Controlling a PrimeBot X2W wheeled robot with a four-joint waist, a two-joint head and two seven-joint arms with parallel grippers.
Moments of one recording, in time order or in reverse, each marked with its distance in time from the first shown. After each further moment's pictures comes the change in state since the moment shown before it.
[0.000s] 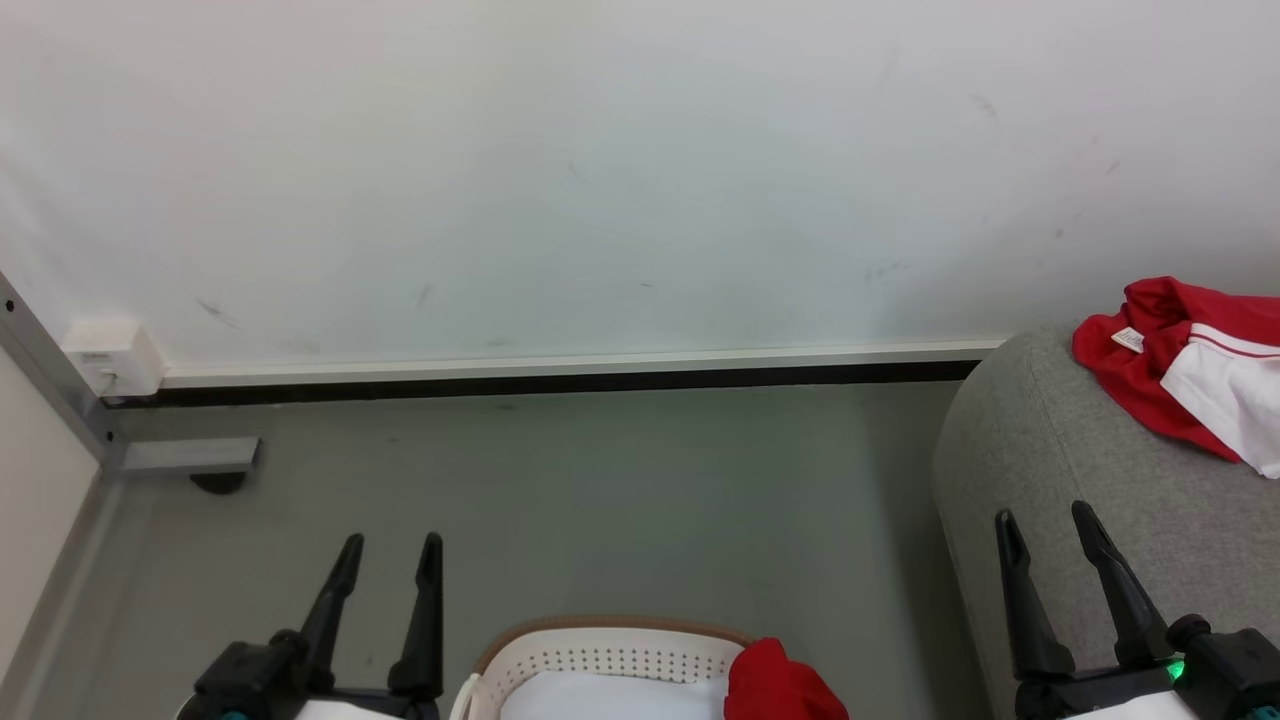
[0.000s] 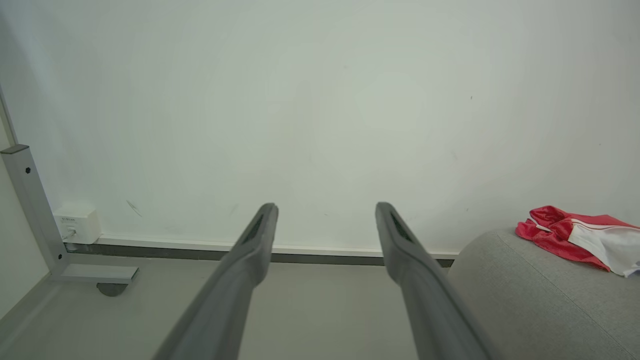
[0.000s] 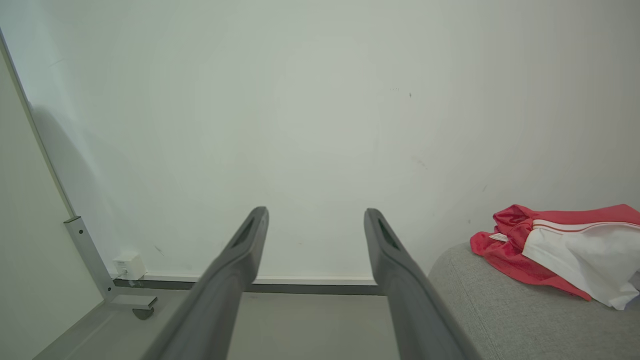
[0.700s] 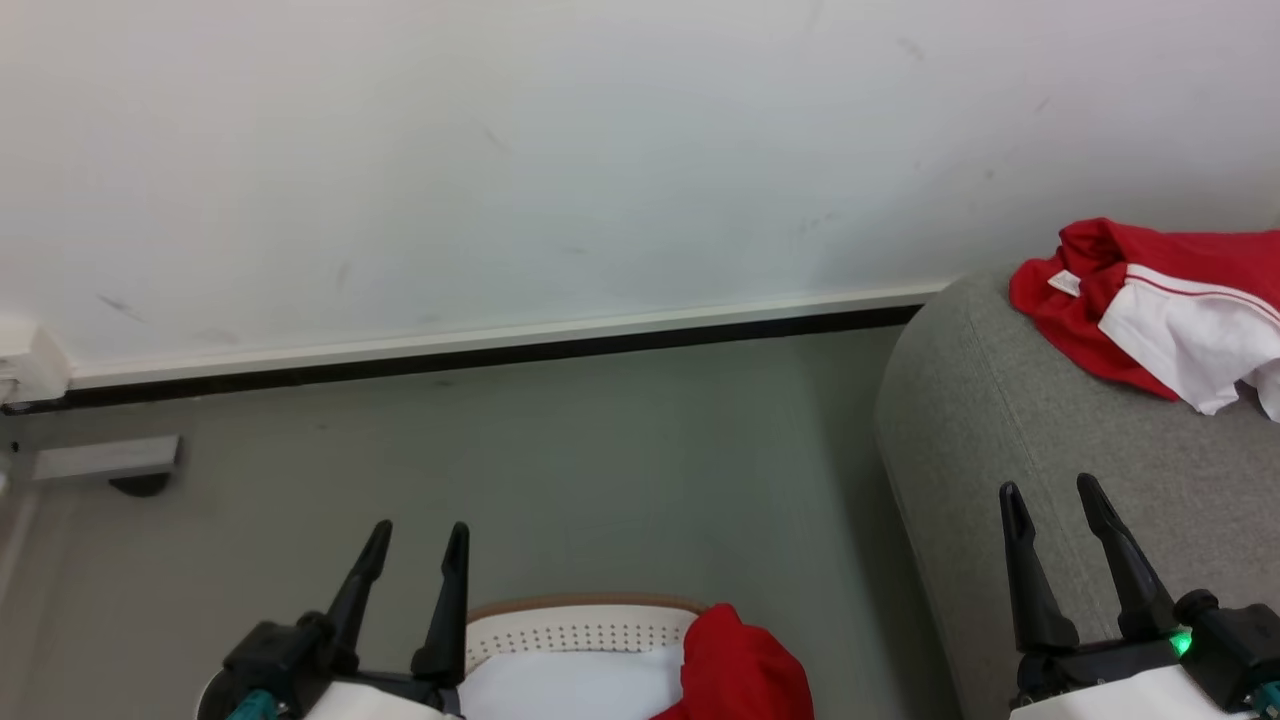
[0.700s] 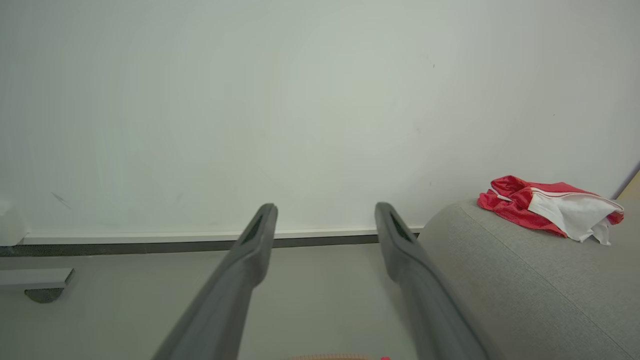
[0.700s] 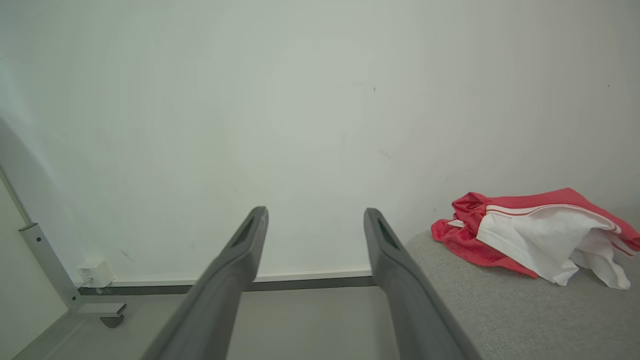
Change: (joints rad) left arm -0.040 -0.034 0.003 0.056 0.031 -0.064 0.000; right arm -0.034 -0.005 0.001 -0.003 0.011 0.000 0.002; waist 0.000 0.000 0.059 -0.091
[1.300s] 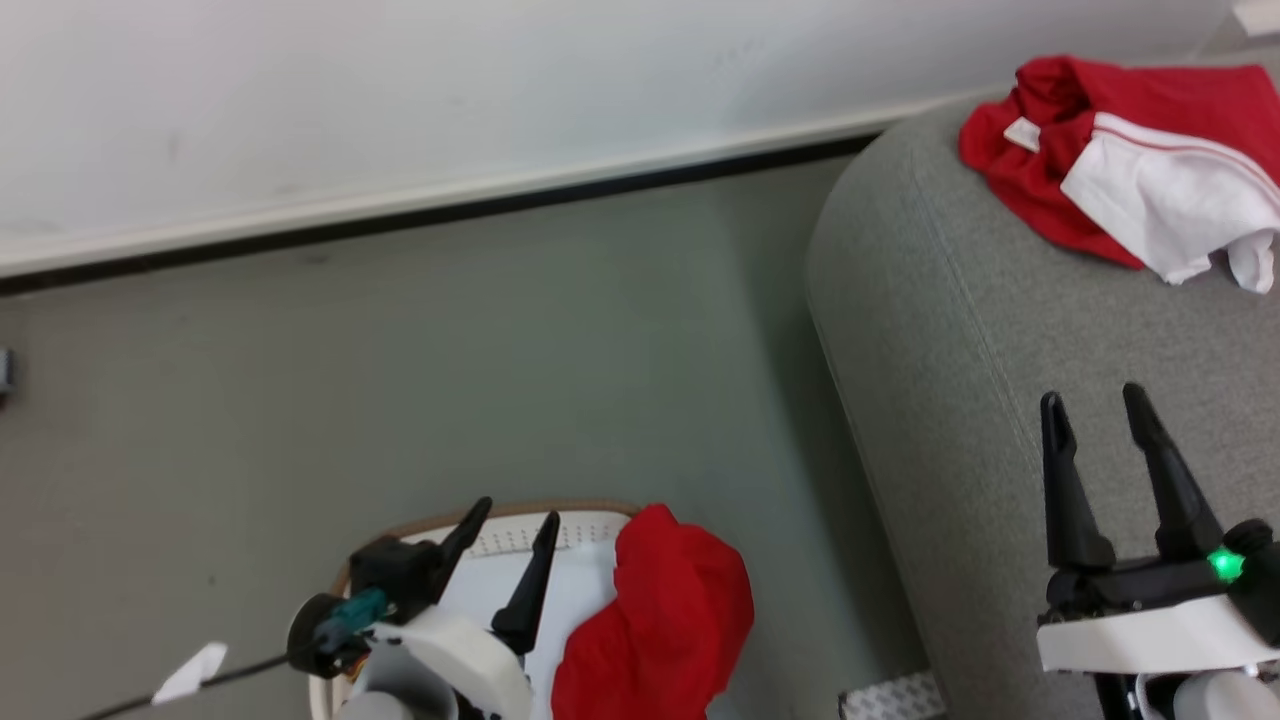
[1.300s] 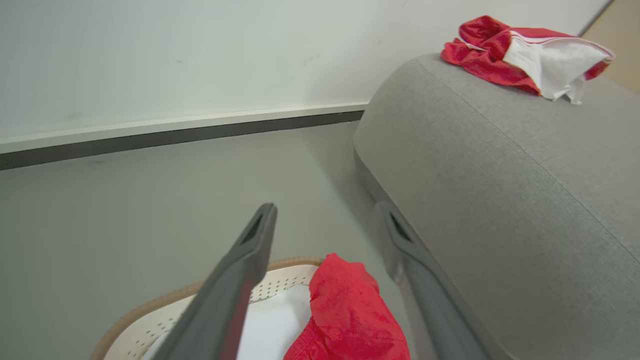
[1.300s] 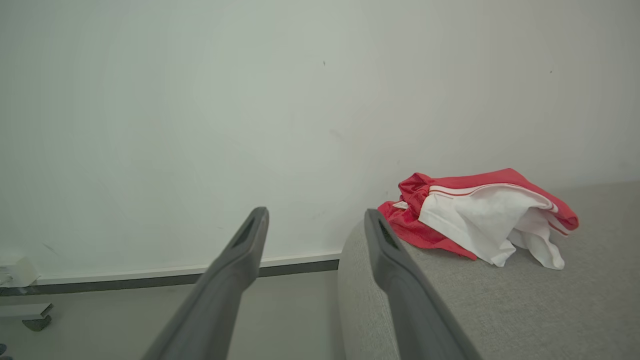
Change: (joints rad) left arm -0.208 -0.009 -0.125 0.258 0.014 -0.085 0.077; right arm -0.116 -0.014 -0.029 0.012 0.000 0.000 -0.042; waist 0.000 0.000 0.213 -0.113
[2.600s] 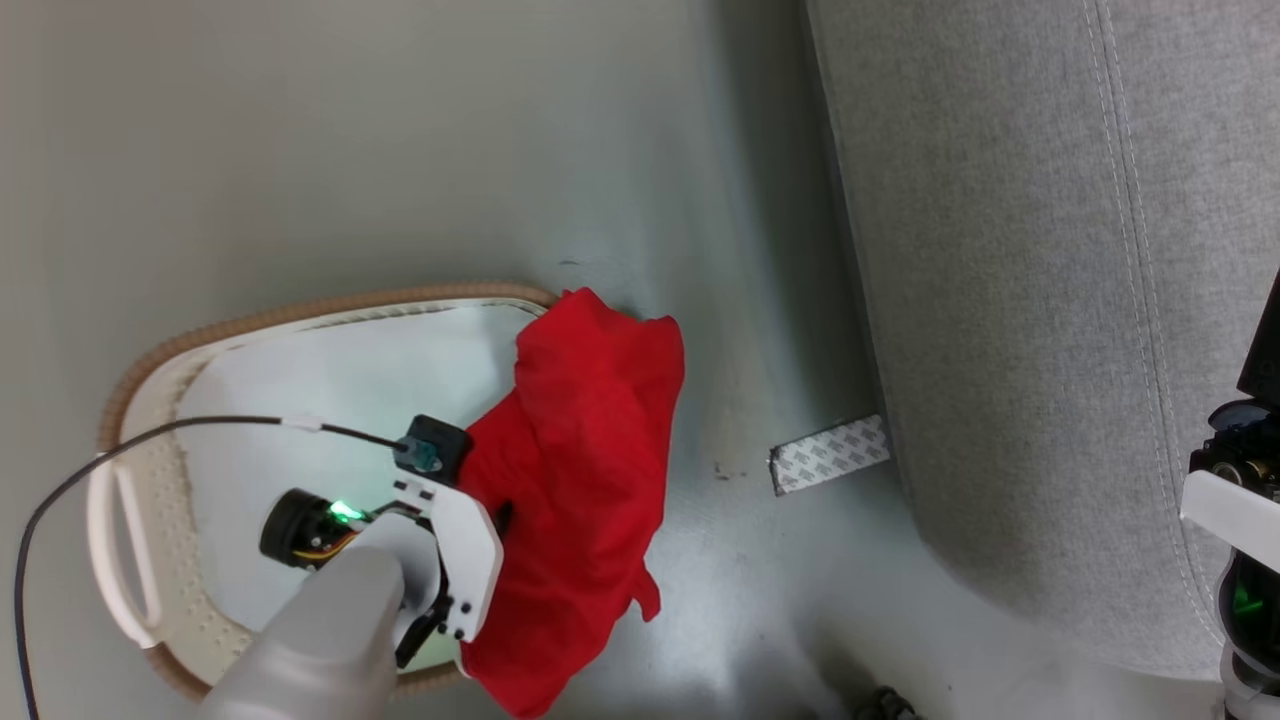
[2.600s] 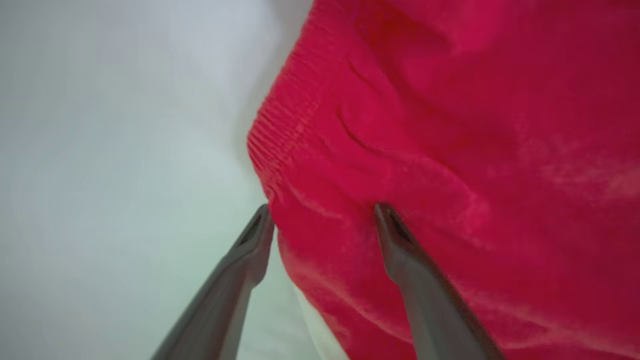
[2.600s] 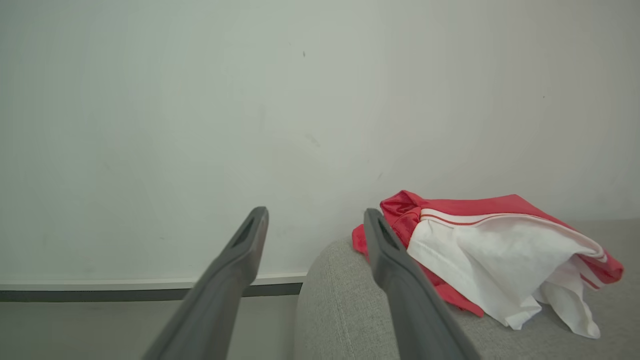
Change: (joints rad) left arm -0.539 0.033 -0.451 0.760 -0.157 -0.025 0.206; right arm -0.198 0.040 -0.123 -0.378 0.011 0.000 -0.017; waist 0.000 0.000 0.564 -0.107
